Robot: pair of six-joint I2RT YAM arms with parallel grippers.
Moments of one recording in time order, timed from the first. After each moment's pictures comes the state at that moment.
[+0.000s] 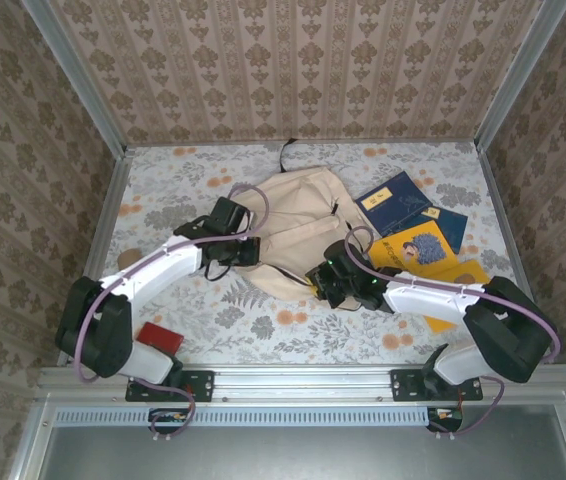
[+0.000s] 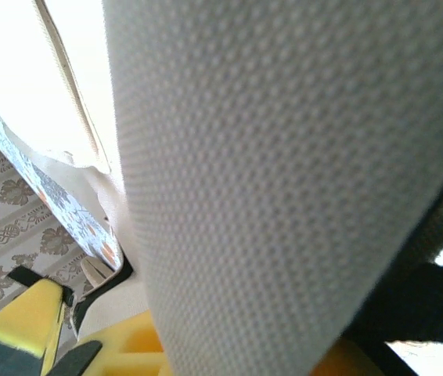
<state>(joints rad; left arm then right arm) -0.57 1.46 0.96 -0.56 0.16 -0.39 0.75 1.41 0.65 -0.04 -0.10 1.76</state>
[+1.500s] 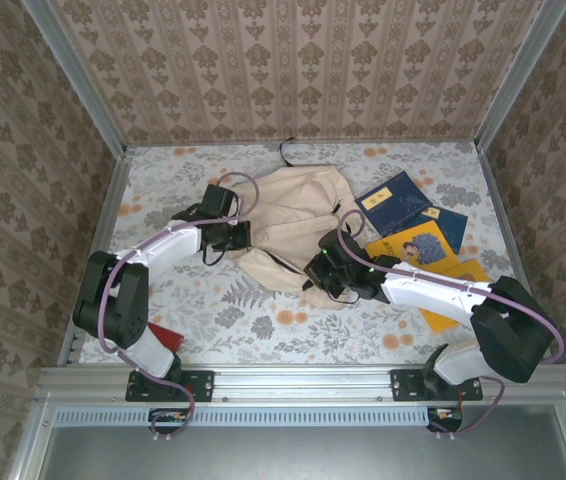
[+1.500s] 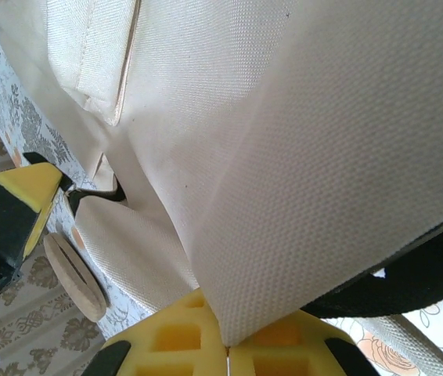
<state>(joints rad) -0.42 1.62 1.02 -0.44 0.18 -0.38 0.75 1.42 0.78 -0.20 -0.05 1.49</state>
